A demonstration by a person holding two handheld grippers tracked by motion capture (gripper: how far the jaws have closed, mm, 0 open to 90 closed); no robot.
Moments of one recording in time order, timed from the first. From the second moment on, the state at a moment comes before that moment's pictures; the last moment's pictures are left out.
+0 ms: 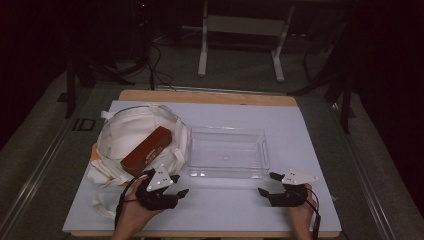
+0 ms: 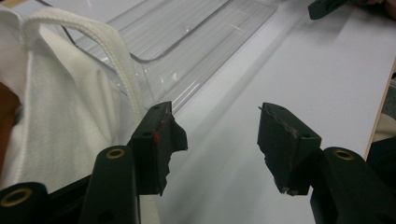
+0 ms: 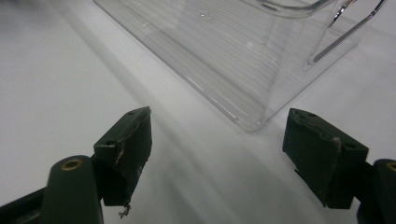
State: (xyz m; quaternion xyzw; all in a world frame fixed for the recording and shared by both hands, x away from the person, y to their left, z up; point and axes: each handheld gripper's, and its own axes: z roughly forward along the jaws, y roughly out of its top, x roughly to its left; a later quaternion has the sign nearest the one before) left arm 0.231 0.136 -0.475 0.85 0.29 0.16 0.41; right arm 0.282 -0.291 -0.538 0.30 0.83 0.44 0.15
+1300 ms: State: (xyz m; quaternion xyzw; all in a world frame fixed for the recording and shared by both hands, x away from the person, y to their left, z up) left arm 0.231 0.163 -0.455 0.84 0.31 0.18 0.41; right arm 0.281 -0.290 -0.537 0.30 0.83 0.44 0.15
